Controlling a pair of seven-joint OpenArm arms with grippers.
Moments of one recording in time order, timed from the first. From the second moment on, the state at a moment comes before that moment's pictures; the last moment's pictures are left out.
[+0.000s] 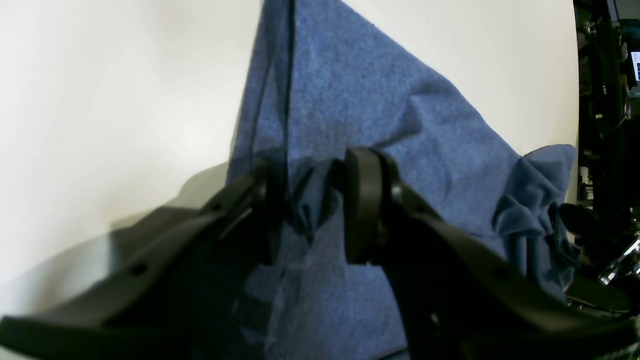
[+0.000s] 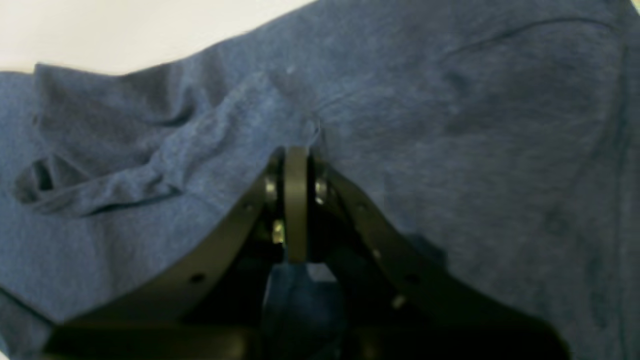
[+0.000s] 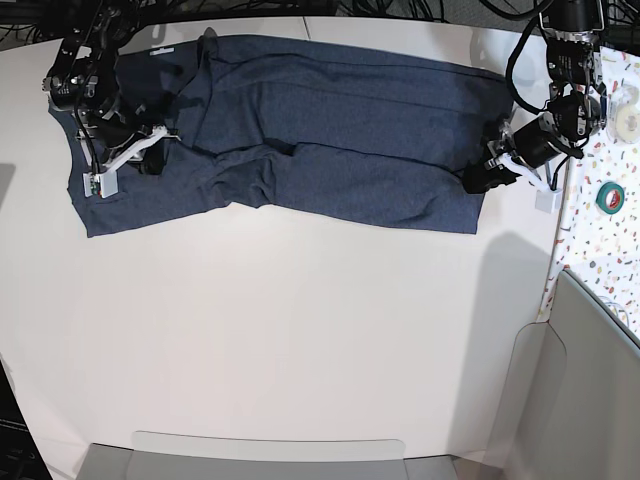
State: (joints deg) left arm 9.1 -26.6 -12.2 76.1 -67.5 -19.8 49.3; right arm -13.6 4.2 26.9 107.1 28.8 23.3 -59.2
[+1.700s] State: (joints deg) left arm 9.1 -26.6 -12.2 76.1 -67.5 -19.8 49.3; right arm -15.3 11.7 17.7 114.4 35.8 23.1 -66.5
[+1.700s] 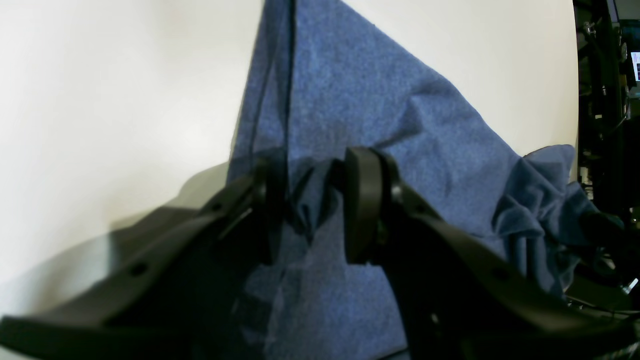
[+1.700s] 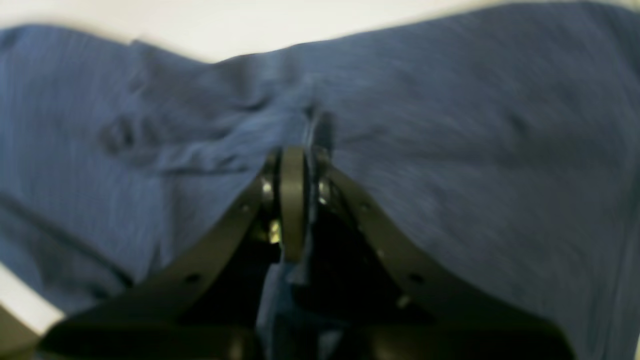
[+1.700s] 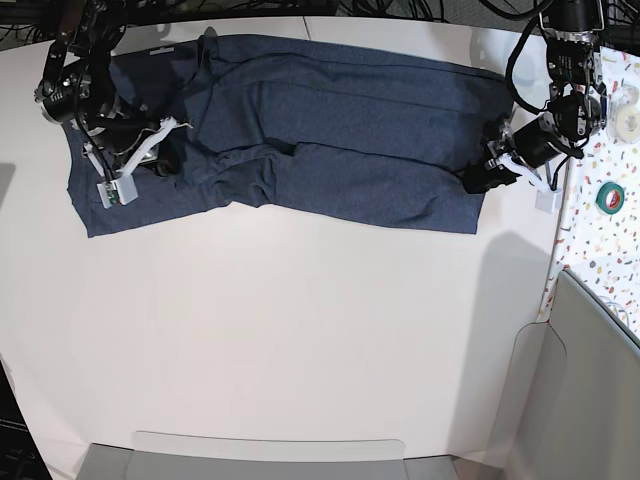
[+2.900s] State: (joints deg) left arm 9.1 -26.6 -12.3 76.1 -67.6 -19.8 49.4; right arm -13.0 20.6 9.2 114.9 36.0 23.1 -66.2
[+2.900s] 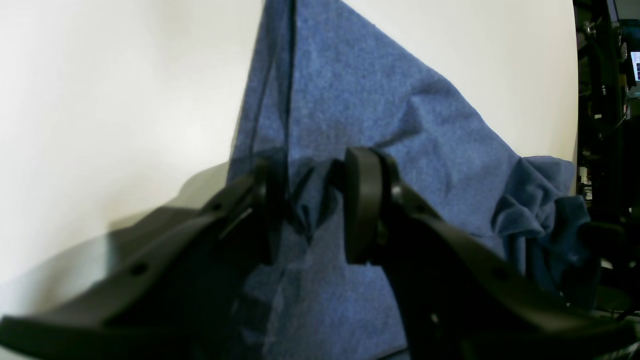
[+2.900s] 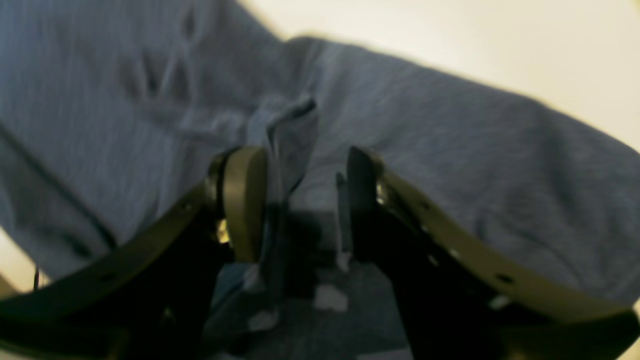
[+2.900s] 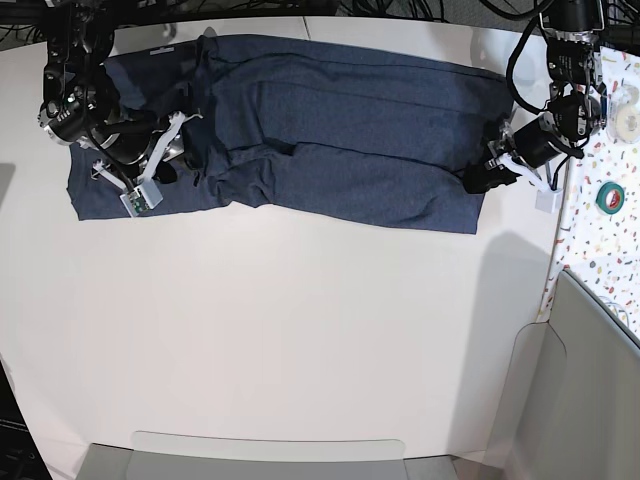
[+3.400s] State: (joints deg) left arm 9.2 -24.0 -28.8 75.7 -66.1 -19.2 61.4; right arm -11.8 17.3 17.0 114.7 36.0 23.1 -66.3
